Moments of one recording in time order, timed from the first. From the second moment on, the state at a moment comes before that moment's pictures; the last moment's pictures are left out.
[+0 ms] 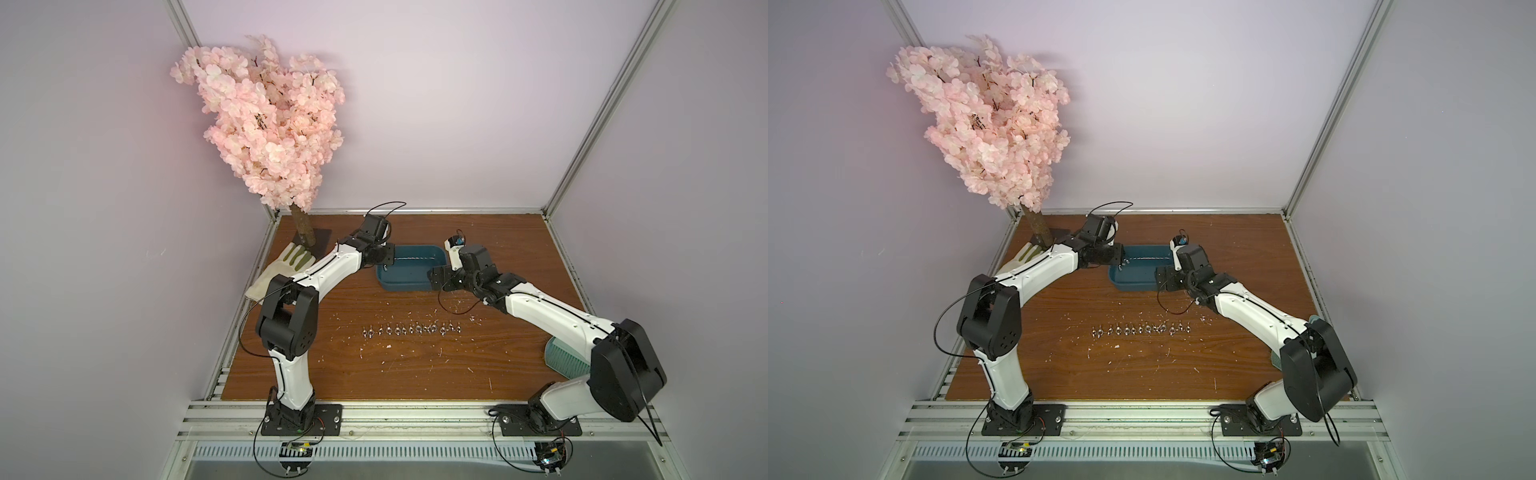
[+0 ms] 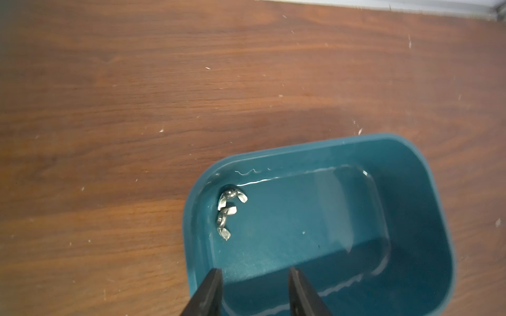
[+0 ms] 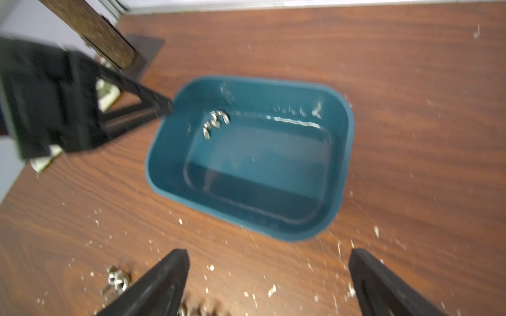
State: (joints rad) left arm -0.43 1.88 1.45 -0.46 0.03 -0.32; right arm 0.59 1.48 1.03 -0.21 0.03 0.36
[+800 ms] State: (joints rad) left arm -0.45 2.12 1.60 -0.54 -0.09 -0.24; right arm 0.57 1.55 1.05 -0.12 -0.03 0.36
